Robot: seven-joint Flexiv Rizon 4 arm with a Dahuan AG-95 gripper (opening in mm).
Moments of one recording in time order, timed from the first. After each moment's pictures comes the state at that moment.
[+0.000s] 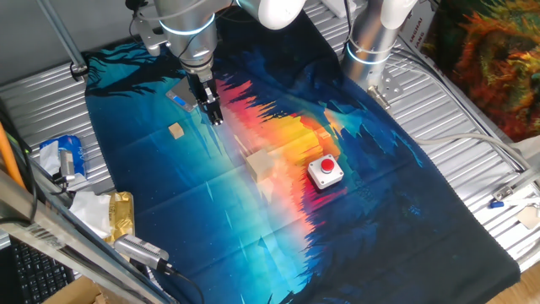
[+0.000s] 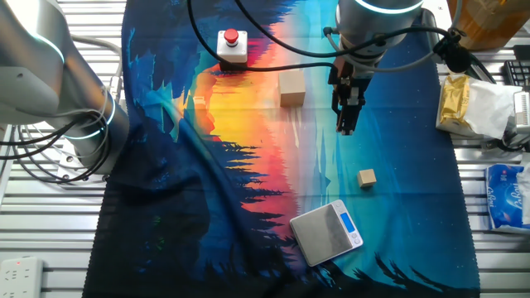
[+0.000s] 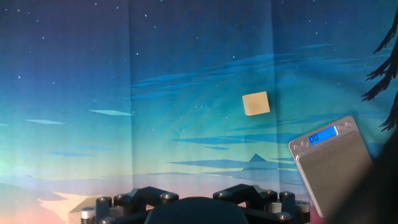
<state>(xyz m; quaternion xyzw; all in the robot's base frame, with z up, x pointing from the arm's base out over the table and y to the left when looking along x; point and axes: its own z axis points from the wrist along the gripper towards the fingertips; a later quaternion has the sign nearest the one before) 0.500 0.000 0.170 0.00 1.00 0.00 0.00</state>
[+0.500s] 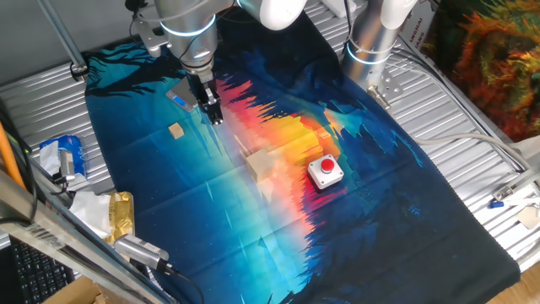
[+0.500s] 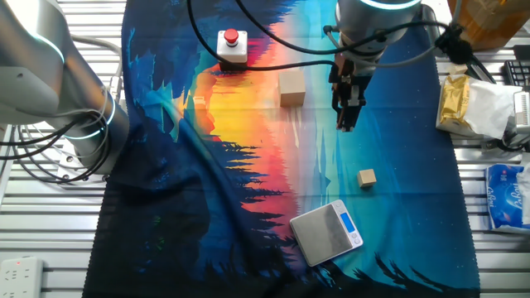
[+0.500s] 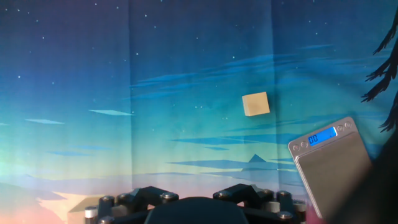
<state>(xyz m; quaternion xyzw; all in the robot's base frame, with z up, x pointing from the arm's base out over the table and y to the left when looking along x) 0.500 0.000 0.170 -0.03 1.00 -0.02 0.00</state>
